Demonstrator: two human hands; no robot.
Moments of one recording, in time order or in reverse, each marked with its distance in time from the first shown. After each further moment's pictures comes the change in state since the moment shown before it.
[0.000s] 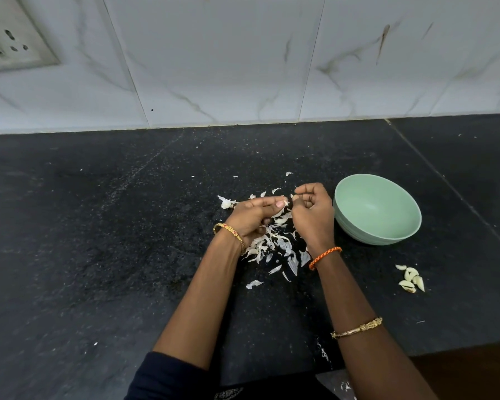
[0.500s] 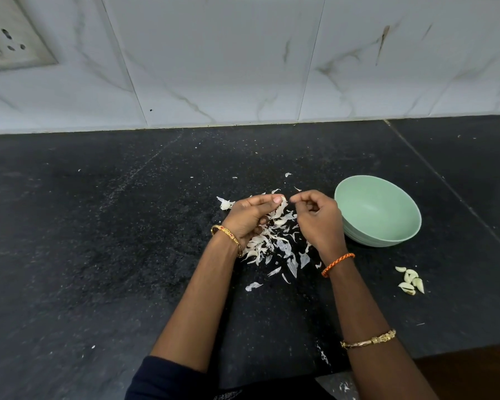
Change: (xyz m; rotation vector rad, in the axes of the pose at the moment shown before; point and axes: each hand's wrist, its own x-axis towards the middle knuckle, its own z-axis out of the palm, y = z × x) left_hand 0.000 0.001 -0.003 0.012 0.042 0.049; right_hand 0.000 0.005 -0.017 -0.135 -0.091 -0.120
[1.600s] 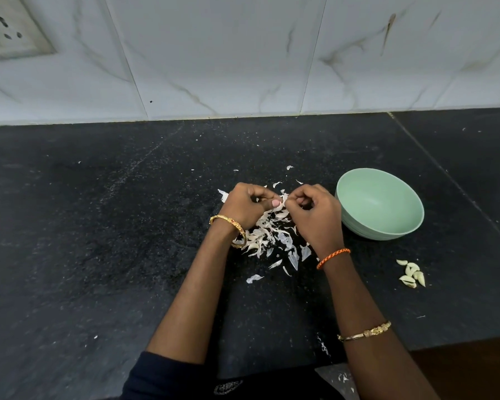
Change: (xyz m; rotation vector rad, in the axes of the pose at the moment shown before) left_hand -0.001 0.008 -0.013 0.634 0.007 0.367; right_hand -0.006 0.002 0.003 -0.145 0.020 -0.224
